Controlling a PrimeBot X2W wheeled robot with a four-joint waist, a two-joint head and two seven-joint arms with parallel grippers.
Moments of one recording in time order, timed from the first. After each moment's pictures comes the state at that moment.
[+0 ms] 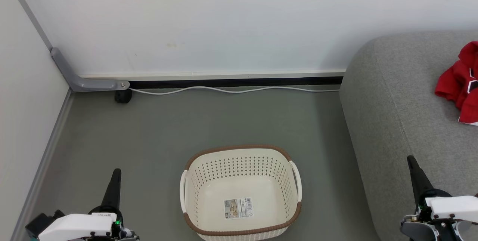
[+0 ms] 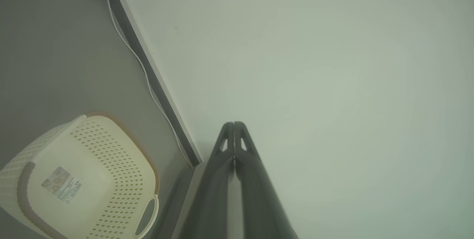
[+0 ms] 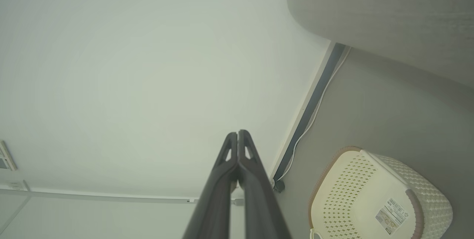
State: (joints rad) left arm -0.03 0.03 0.07 0.30 -1.40 -0.11 0.06; right arm -0.09 -0.04 -0.10 0.31 1.41 0.13 0.05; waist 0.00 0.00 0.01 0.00
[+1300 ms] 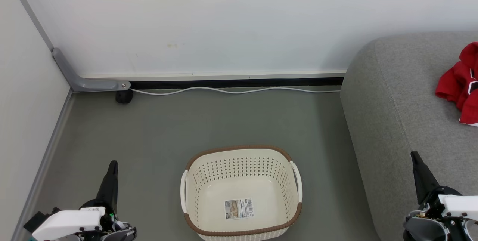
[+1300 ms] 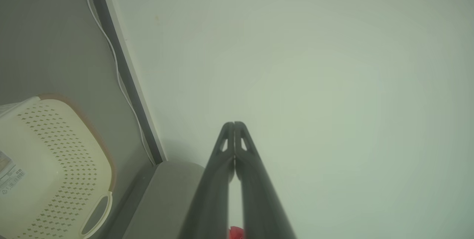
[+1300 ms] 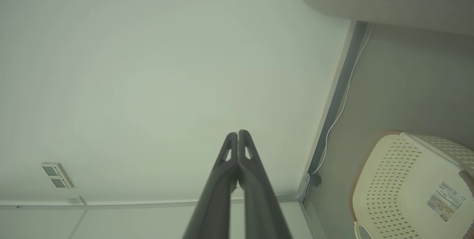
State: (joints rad) left arm -0.05 0.03 0.08 0.27 -1.61 -0.12 0.11; right arm -0.09 -0.04 -0.13 0.28 1.60 0.13 0.11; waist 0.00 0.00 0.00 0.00
